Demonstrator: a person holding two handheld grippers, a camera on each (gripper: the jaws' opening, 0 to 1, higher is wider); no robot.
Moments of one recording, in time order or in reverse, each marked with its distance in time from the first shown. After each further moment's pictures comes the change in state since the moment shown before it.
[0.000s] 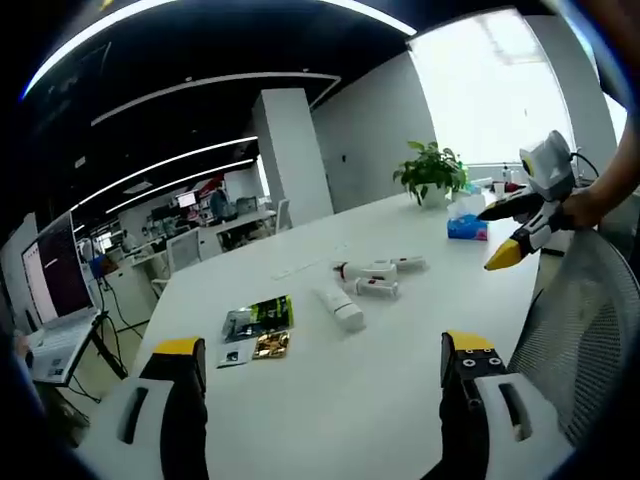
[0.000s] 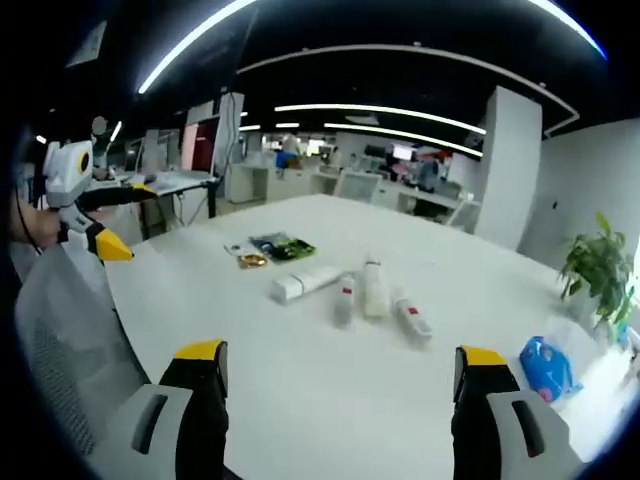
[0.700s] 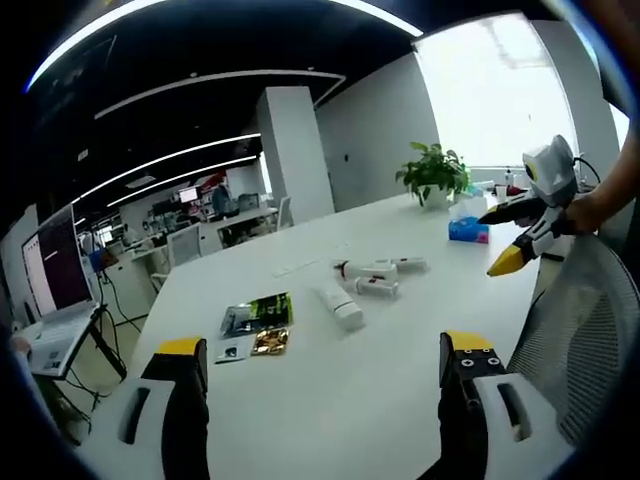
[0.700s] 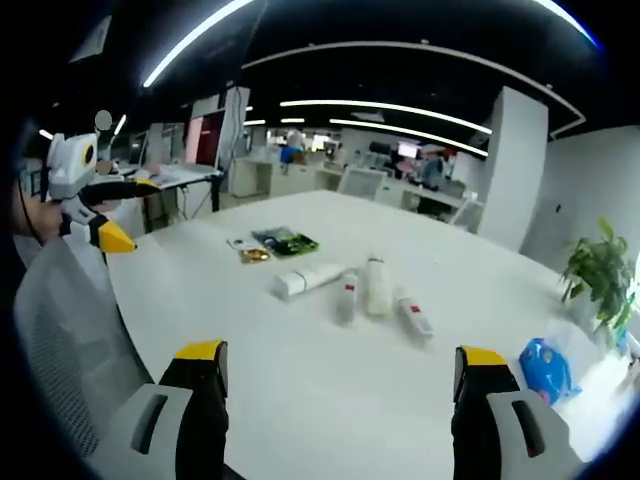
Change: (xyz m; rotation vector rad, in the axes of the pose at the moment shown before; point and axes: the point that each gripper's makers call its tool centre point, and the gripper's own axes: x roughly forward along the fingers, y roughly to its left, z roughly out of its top) left arm 0.001 -0.001 -0.004 -0.024 0.020 -0.003; right arm 0.000 -0.002 -0.002 -0.010 0.016 -0.006
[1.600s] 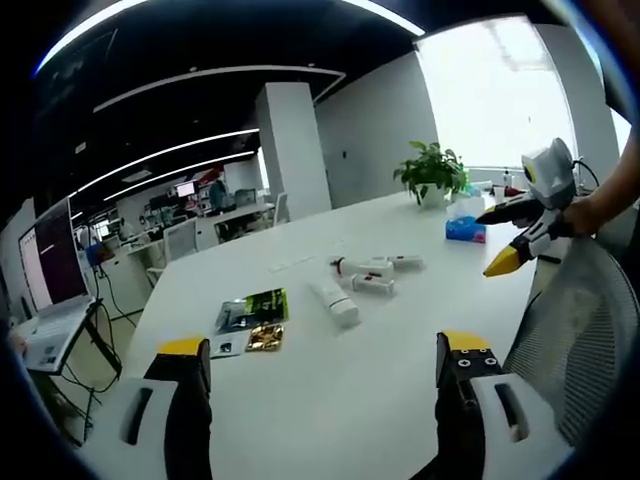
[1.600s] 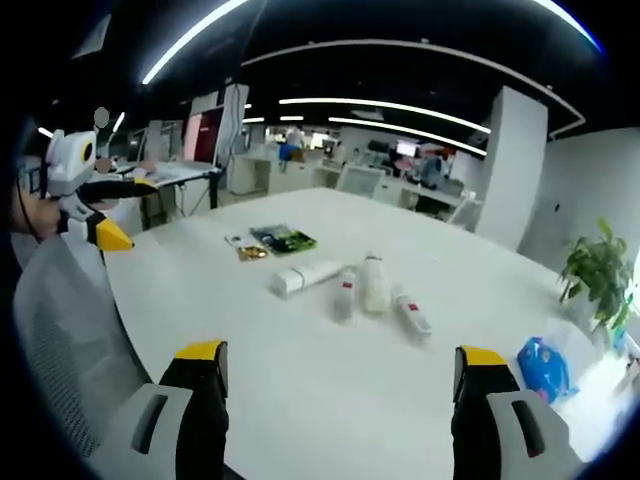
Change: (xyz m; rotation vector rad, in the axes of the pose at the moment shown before) left arm 0.002 -0.002 -0.006 -0.015 0.015 -0.020; right arm 0.001 -0.001 -0.003 -0.004 0.010 -0.007
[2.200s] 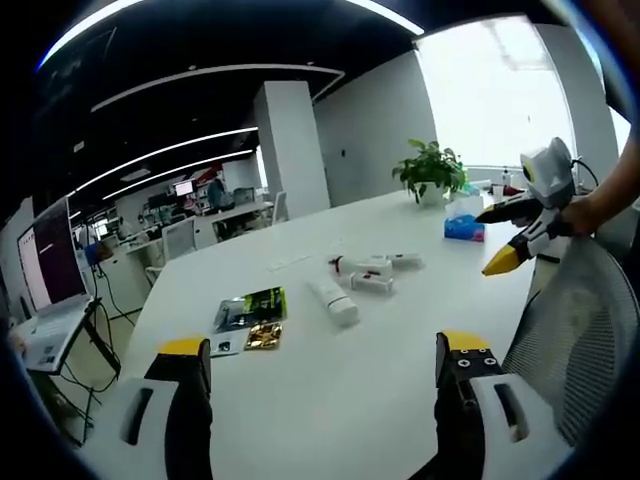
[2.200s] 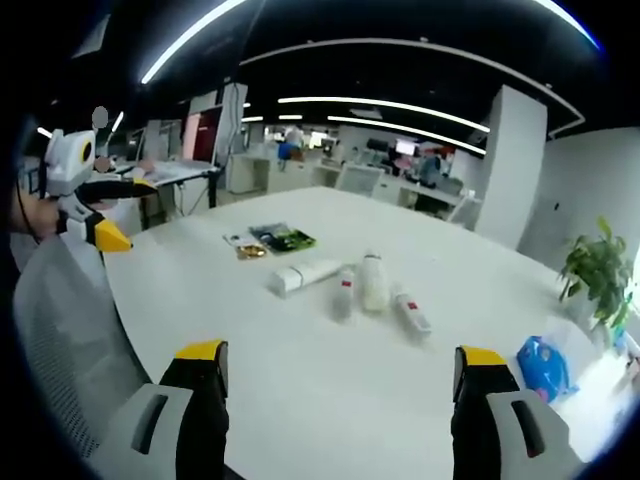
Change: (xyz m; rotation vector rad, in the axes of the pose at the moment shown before) left arm 0.000 -0.002 0.000 0.000 0.007 -0.001; right arm 0.001 -0.001 -0.001 0.005 0.003 -0.001
